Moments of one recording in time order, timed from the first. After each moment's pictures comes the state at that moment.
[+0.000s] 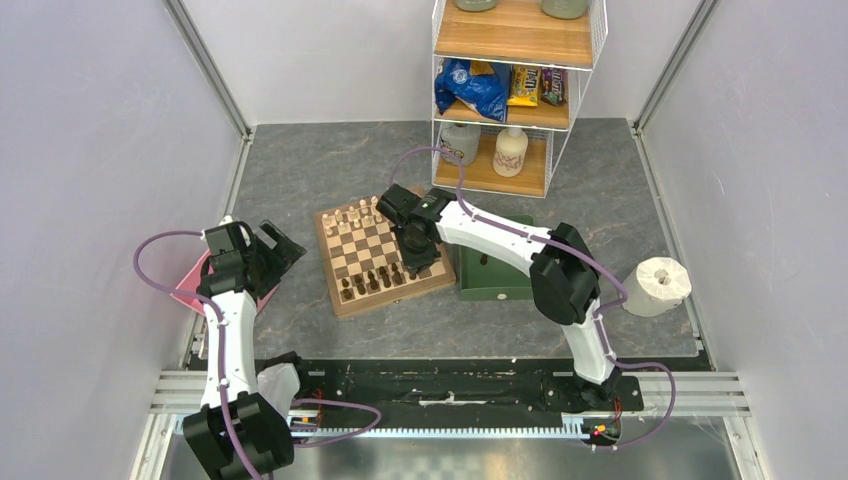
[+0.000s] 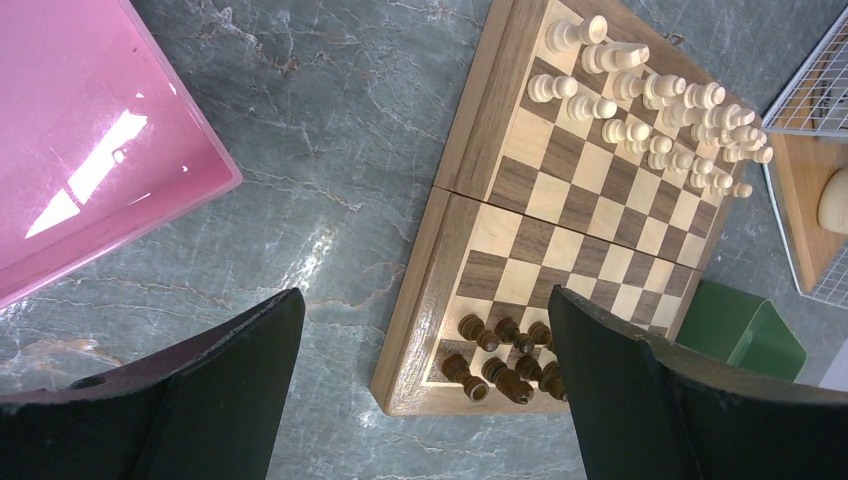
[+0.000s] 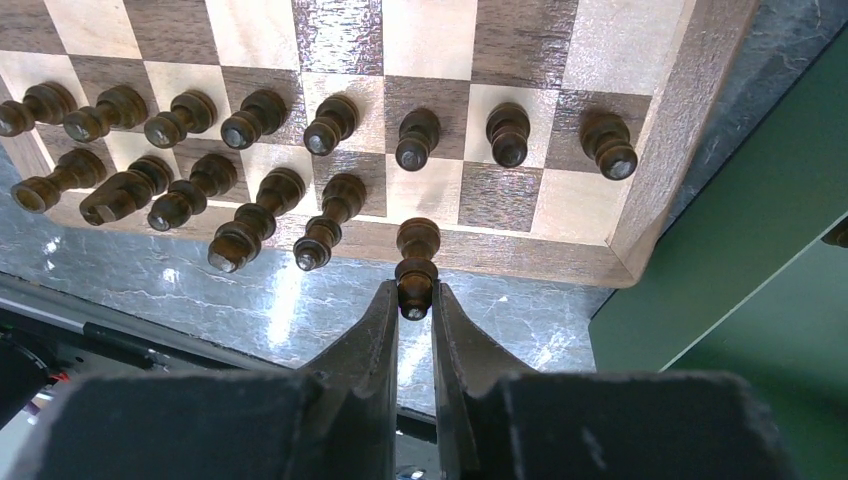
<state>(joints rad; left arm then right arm) 0.35 0.91 0.70 -0.63 0.21 -0.54 0.93 2.08 1.81 -0.96 0.06 0.59</state>
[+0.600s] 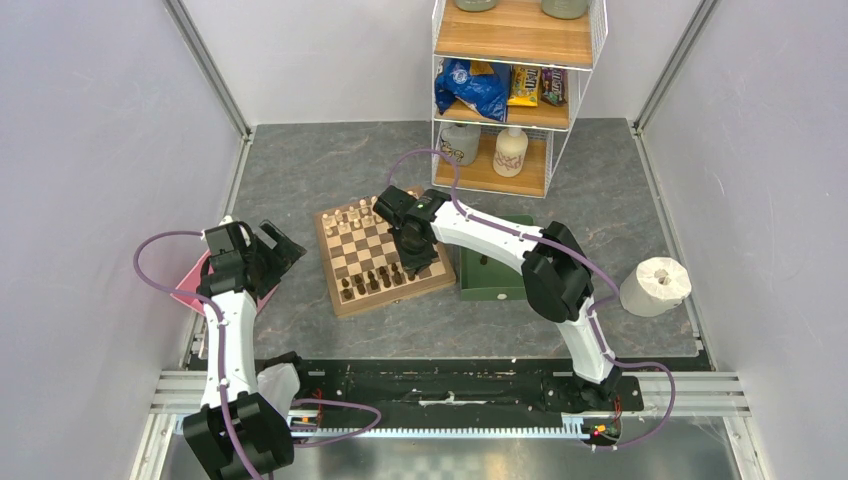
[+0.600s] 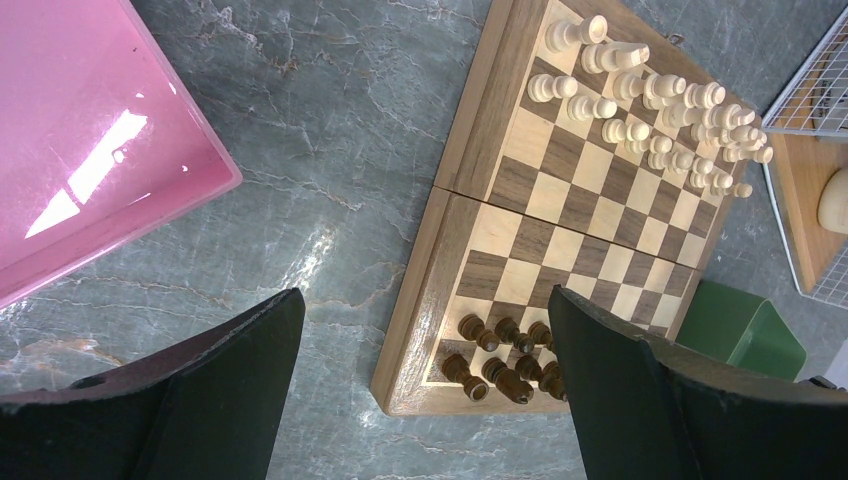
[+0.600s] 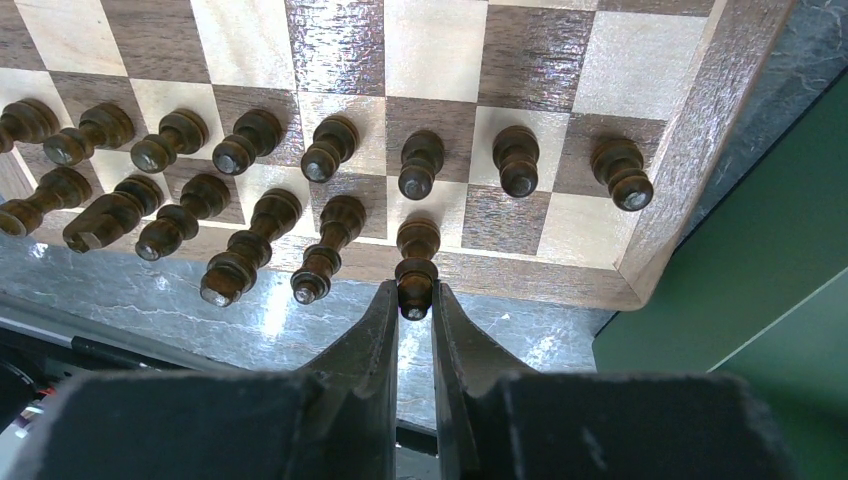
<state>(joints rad) 0.35 0.91 0.70 -0.63 0.21 -0.54 0.93 2.13 1.84 -0.97 0.06 0.58</state>
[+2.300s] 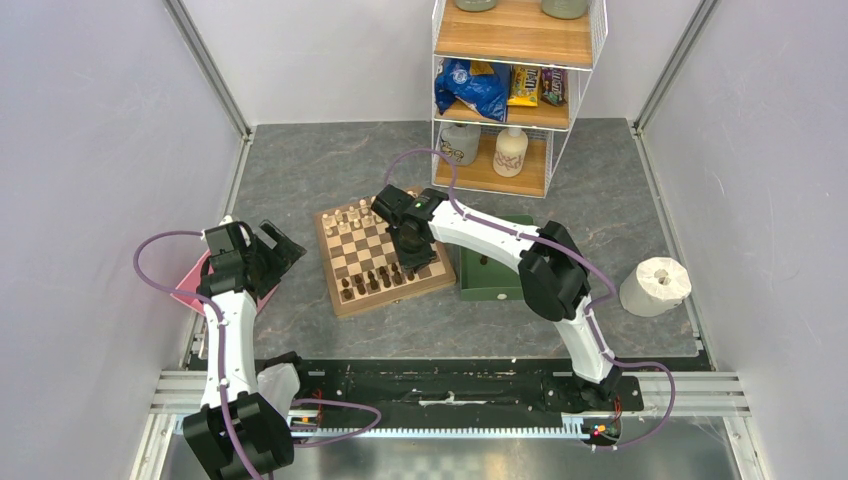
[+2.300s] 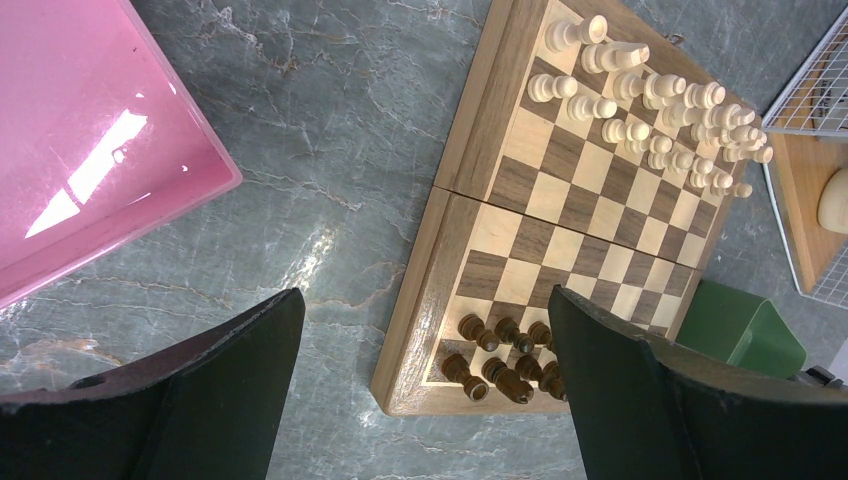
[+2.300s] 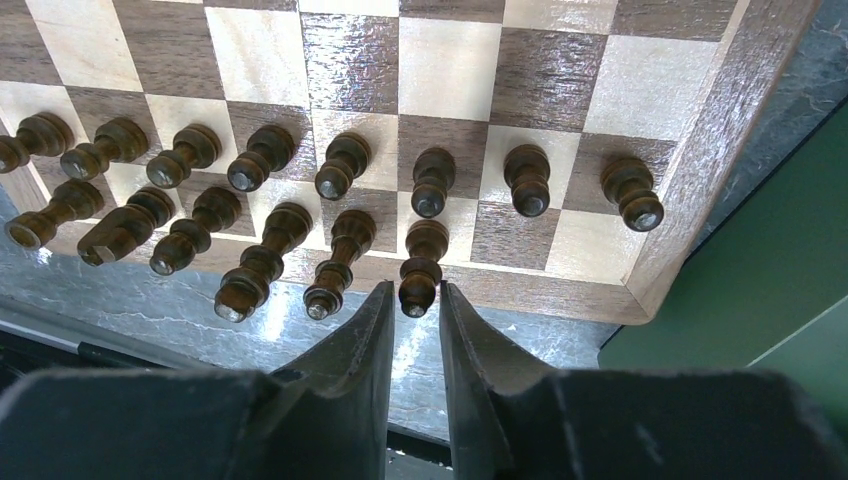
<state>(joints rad) 0.35 0.91 0.70 -0.63 0.21 -0.54 0.93 2.15 1.86 -0.96 0.05 0.57</state>
